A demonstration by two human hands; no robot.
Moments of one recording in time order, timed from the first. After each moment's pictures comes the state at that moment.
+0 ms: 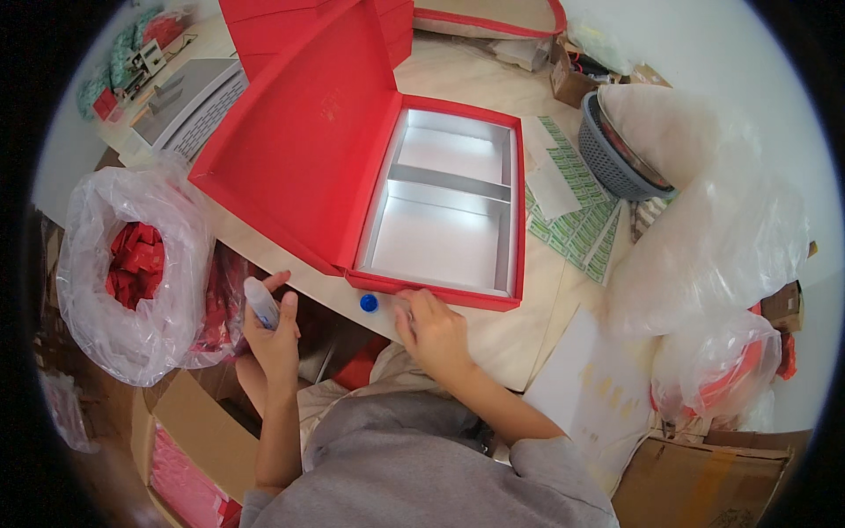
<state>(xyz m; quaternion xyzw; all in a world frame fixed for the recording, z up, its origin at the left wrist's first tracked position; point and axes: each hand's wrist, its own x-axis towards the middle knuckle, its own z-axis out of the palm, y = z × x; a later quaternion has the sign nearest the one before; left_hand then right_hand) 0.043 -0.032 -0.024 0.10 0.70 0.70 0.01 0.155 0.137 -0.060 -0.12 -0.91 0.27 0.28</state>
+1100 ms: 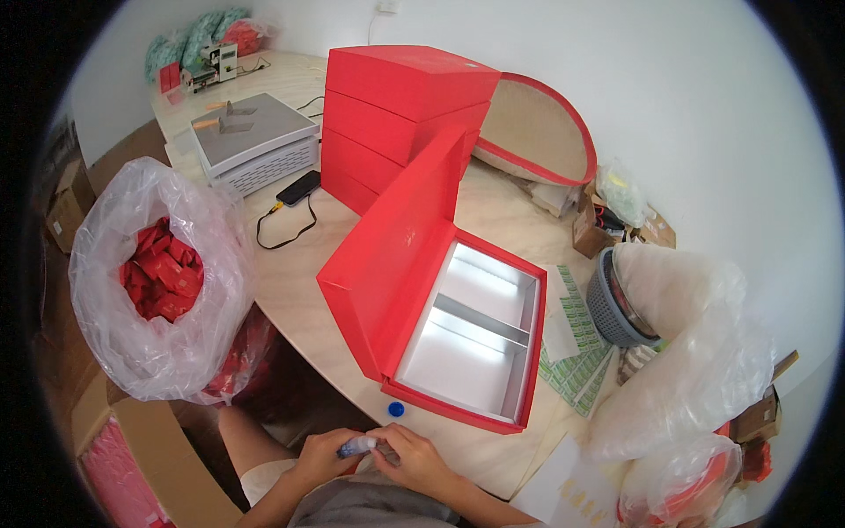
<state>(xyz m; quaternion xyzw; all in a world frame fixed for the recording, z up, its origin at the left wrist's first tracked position) 0.064 -0.074 -0.096 0.37 0.78 0.49 0.12 0.141 0.101 -0.035 0.05 -0.89 0.45 0.09</state>
